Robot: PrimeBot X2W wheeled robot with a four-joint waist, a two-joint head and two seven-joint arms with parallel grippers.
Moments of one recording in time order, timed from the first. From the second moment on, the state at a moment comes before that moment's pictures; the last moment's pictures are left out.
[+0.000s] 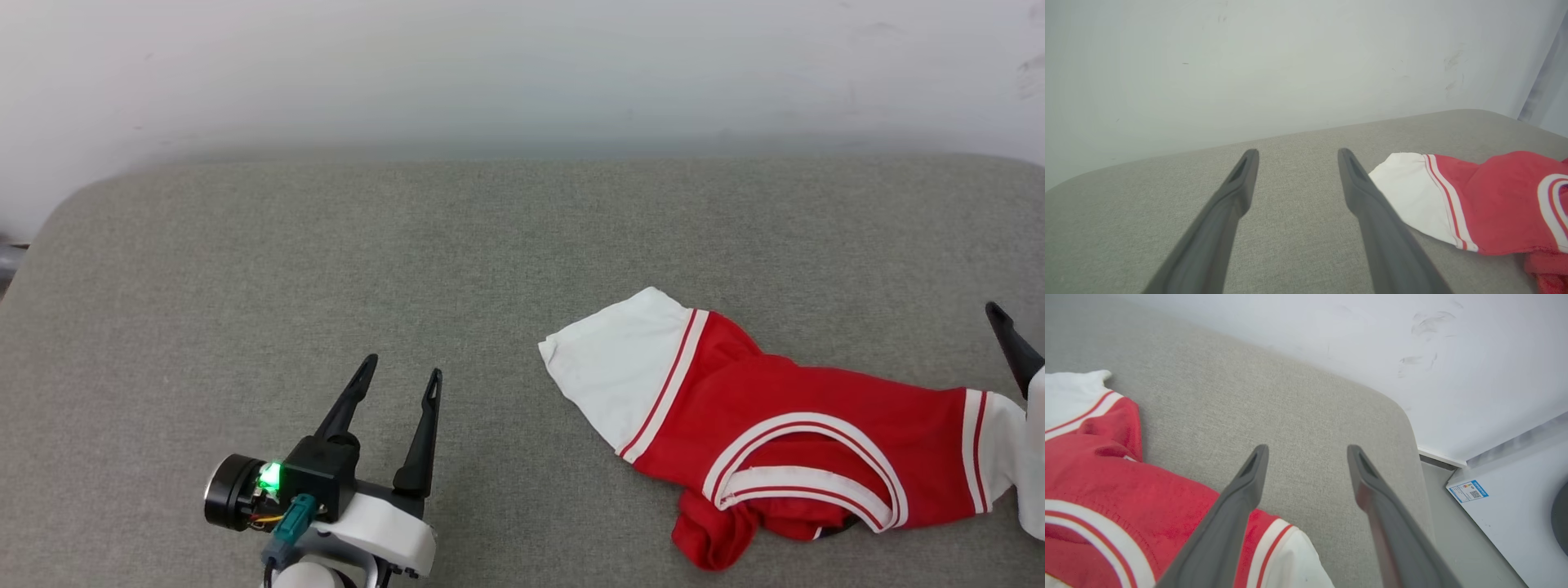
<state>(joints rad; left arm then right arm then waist) -0.09 0.08 -0.18 0.14 -0.04 -0.07 -0.26 -0.36 -0.66 0.17 0.35 0.35 0.13 0.24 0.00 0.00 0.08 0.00</state>
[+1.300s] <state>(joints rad) -0.61 0.25 -0.44 0.22 -0.48 -0.13 0.66 -0.07 -0.12 -0.18 0.00 0.26 0.13 -0.14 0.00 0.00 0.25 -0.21</state>
